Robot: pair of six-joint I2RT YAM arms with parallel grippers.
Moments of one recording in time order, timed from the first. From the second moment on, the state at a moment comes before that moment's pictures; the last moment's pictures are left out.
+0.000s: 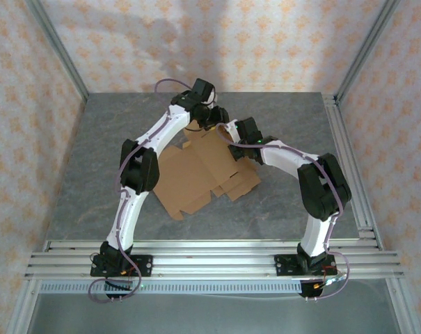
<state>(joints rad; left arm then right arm) -0.41 2.37 2.26 -0.82 0.34 -0.69 0.49 1.83 1.23 -0.25 0.06 -0.18</state>
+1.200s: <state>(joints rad) -0.42 2.37 2.25 -0.82 0.32 -0.81 0.49 1.84 1.24 -0.26 0.07 -0.19</state>
